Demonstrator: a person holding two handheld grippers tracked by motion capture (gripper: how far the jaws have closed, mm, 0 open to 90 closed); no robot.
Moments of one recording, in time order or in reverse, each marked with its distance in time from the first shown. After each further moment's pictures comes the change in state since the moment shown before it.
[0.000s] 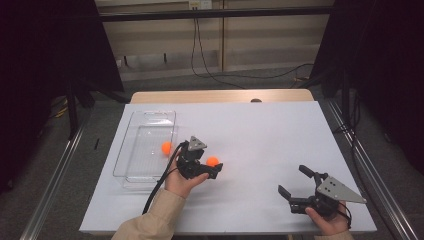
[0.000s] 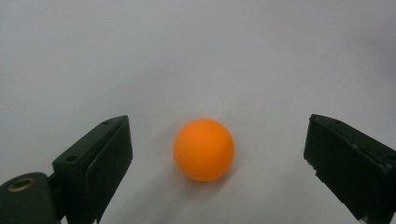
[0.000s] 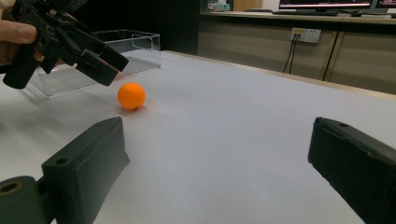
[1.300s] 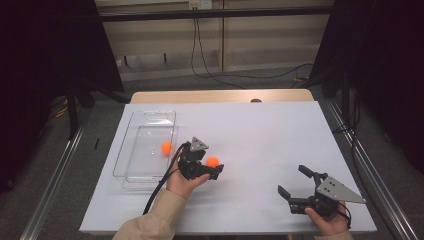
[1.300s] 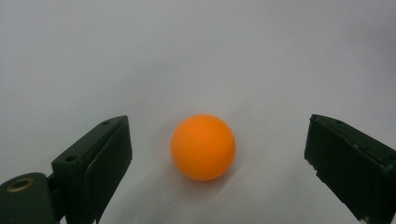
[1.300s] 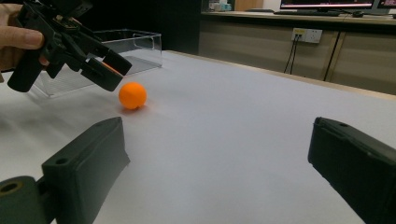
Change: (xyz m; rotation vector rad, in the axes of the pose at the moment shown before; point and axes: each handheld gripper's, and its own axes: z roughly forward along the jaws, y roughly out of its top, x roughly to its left) left arm -0.001 -0.003 0.007 0.016 0.007 -0.002; right arm 0.001 0.000 0.001 0.000 0.003 -0.004
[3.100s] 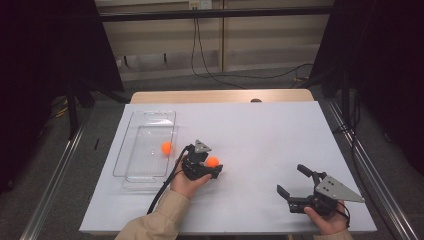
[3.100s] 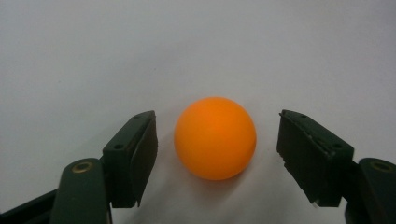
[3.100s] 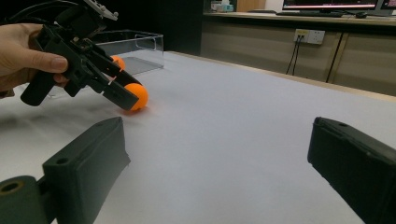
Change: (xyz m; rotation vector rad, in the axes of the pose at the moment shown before) left arm 0.003 -0.010 0.020 0.047 0.018 -0.010; right arm 0.000 0.001 0.003 -0.003 0.009 0.003
